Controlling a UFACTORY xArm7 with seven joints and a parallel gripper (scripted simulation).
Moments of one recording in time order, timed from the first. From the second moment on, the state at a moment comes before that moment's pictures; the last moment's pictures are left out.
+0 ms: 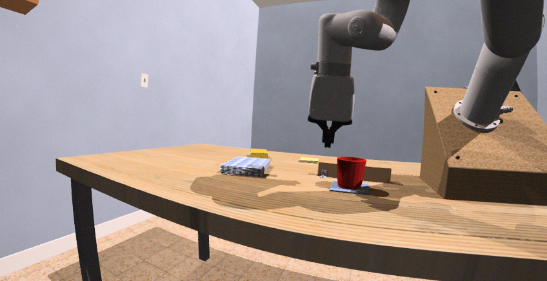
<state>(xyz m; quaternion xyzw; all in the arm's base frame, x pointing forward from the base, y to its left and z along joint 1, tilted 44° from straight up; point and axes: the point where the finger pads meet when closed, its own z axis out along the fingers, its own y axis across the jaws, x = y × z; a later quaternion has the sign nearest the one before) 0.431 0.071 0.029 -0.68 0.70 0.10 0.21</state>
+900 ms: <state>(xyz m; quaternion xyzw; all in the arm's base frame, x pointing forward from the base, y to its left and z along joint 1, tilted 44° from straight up) 0.413 0.070 0.025 -0.65 0.71 0.14 0.23</state>
